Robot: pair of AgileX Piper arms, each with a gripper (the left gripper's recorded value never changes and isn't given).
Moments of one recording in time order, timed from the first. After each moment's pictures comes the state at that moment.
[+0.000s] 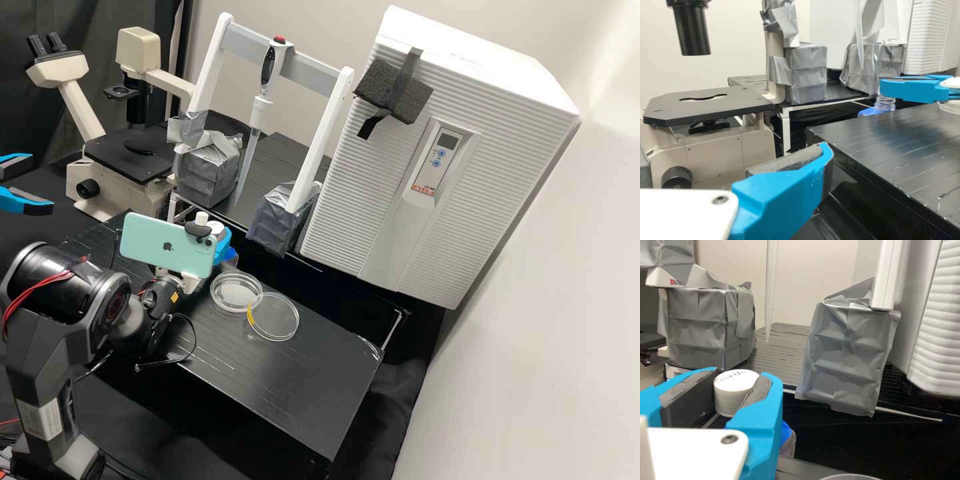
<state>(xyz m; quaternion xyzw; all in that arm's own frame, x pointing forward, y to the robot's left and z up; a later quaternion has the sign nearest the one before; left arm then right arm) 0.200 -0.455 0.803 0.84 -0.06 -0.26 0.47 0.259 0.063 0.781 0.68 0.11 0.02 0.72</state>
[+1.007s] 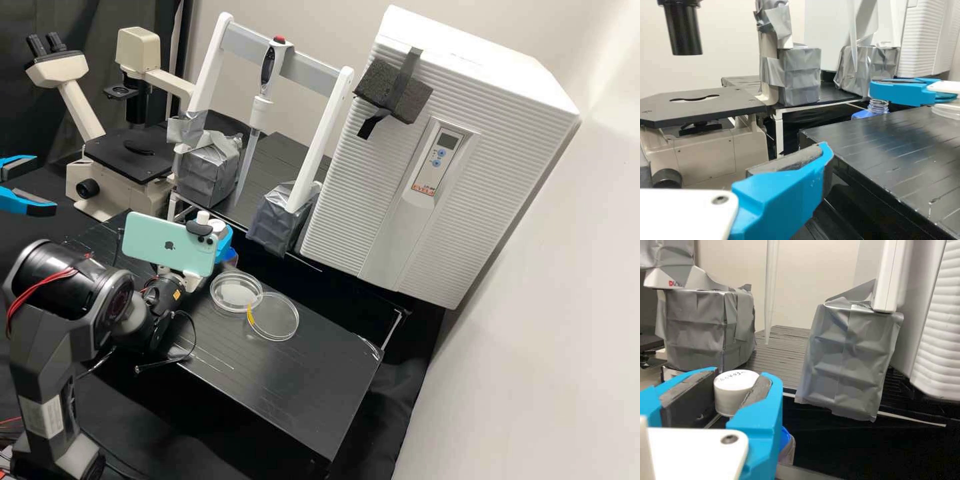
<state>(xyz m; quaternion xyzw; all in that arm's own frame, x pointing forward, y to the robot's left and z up) 0.203 -0.459 0.799 0.83 -0.06 -0.27 0.48 0.264 0.063 0.779 0.68 0.11 0.01 0.72</state>
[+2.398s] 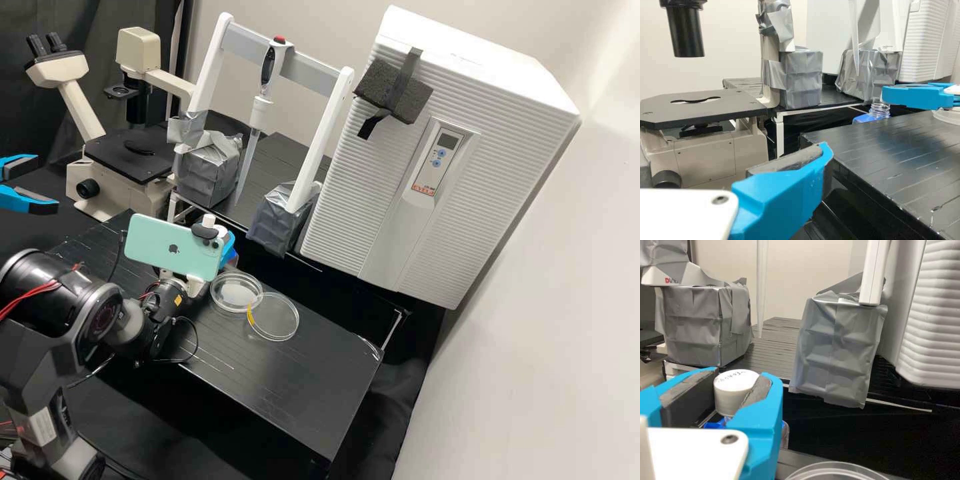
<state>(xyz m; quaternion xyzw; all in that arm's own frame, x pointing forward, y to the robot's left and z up) 0.204 -0.460 0.798 0.83 -0.06 -0.27 0.48 0.251 0.059 0.793 0.69 0.10 0.02 0.72</state>
